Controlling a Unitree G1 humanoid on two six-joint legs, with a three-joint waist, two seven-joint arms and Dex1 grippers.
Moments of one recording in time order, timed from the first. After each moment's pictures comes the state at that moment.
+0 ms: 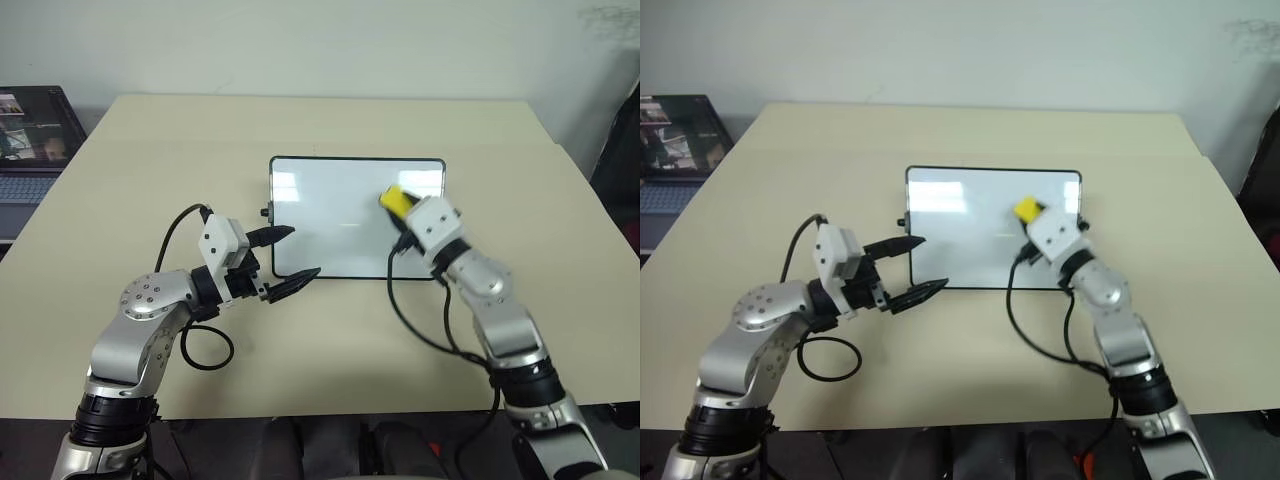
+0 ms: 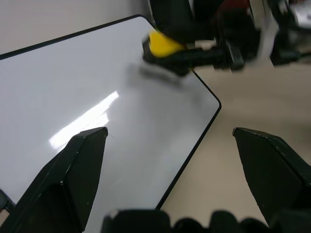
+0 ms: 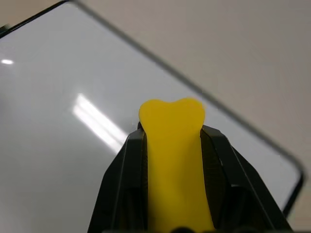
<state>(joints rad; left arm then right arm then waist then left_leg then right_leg) -0.24 0.61 0.06 -0.28 -0.47 0.34 -0.89 -0.48 -0.30 0.13 -0.15 -0.17 0.20 0.32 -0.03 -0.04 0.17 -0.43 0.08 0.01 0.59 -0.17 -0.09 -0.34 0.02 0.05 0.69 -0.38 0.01</state>
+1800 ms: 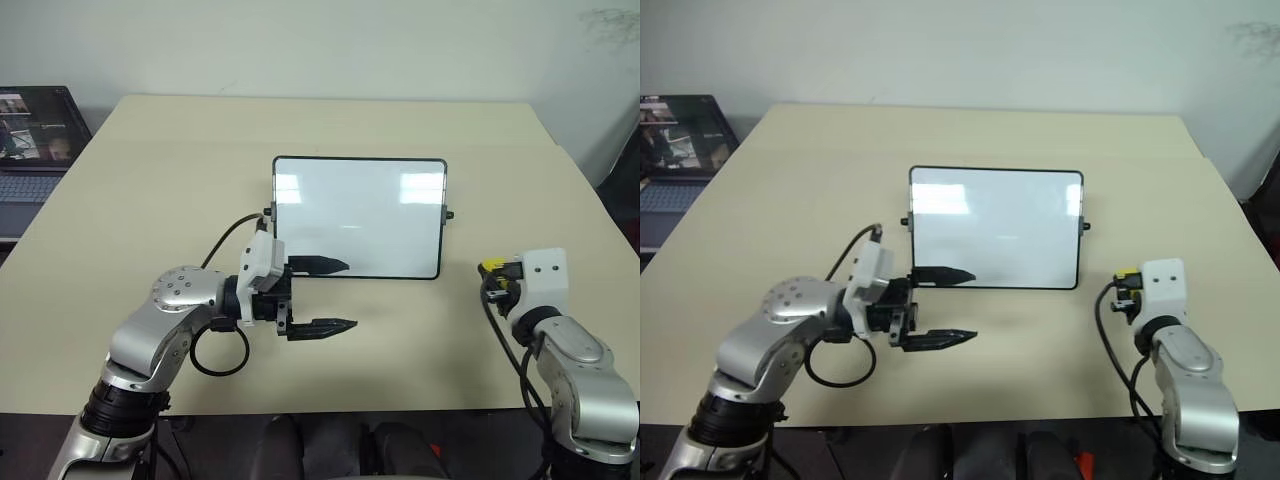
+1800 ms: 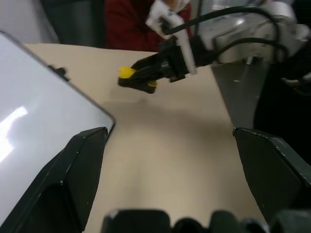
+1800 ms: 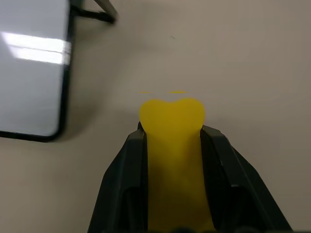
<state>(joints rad) -0.33 0.64 -0.11 -0.37 -0.58 0.42 -1.16 -0.06 -0.24 -0.27 -0.64 0.00 1.00 0.27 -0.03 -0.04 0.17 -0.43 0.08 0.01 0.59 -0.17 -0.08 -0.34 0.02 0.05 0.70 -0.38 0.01</state>
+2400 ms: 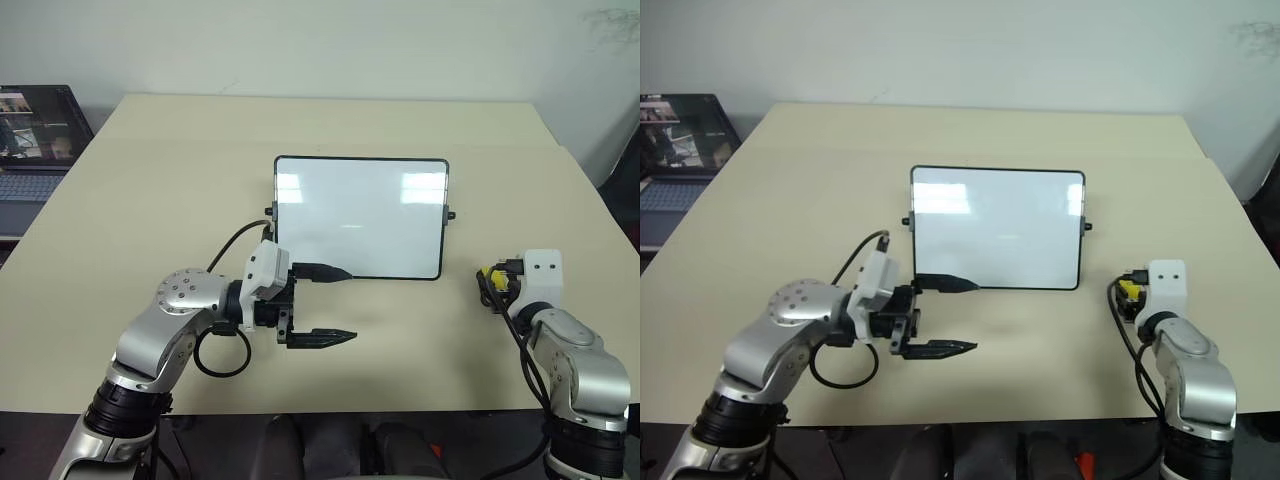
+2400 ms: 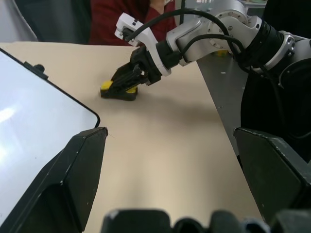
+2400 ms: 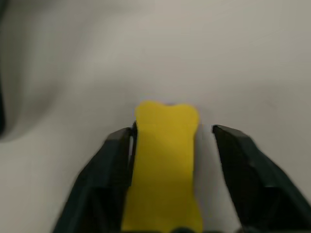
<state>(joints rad) -0.31 0.64 -0.12 -0.34 -0.55 0.37 -1.18 -0.14 -0.26 -0.30 -0.40 0.07 0.96 0.22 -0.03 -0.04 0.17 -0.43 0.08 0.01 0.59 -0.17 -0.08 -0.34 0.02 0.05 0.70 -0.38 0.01</state>
